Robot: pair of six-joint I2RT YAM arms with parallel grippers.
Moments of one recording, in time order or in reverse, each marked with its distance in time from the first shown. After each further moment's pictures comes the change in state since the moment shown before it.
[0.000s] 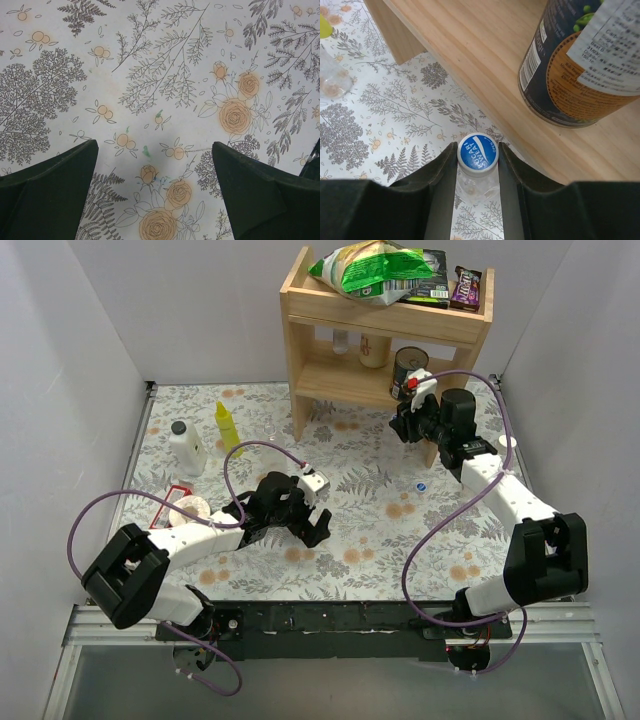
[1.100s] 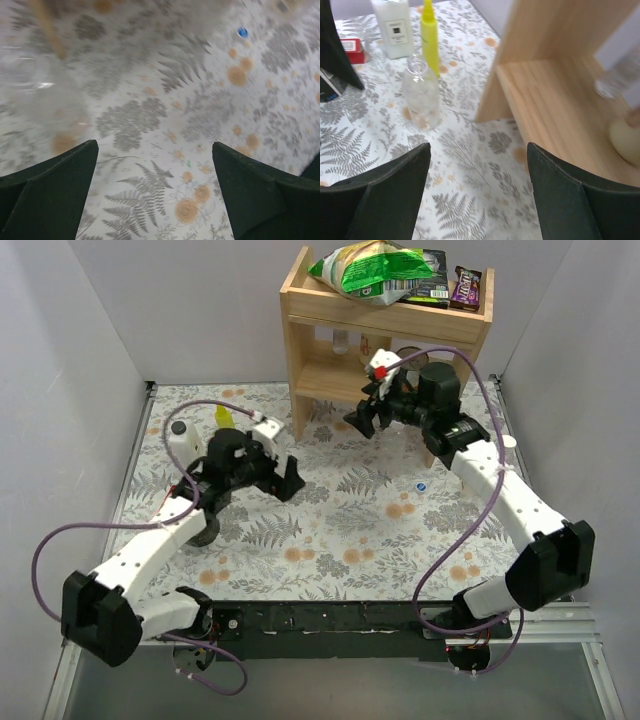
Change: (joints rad) left arm 0.247 -0.195 0.250 -0.318 0.063 -0.018; right arm 0.187 -0.020 0.290 -0.178 -0.182 -0.098
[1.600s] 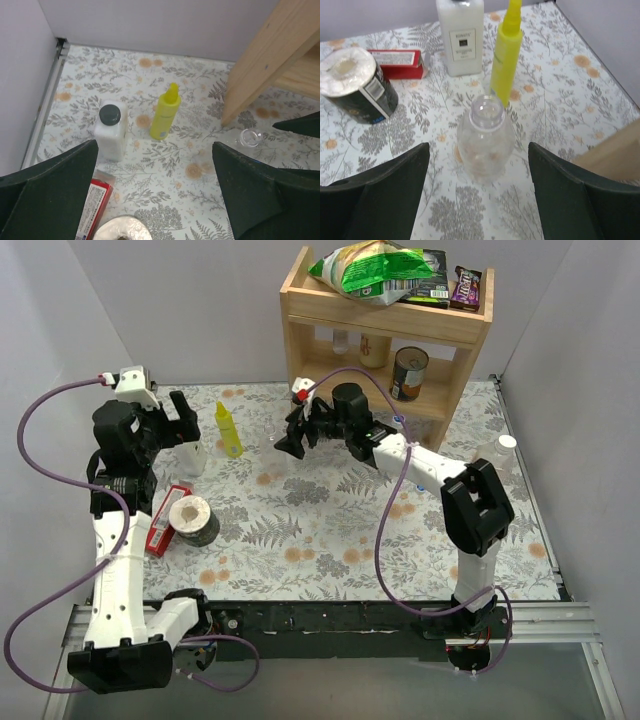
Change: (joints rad) left arm 0.562 -0.191 0.341 -0.214 -0.259 -0.087; right arm 0.249 0.448 0.119 0.301 -0.054 0.133
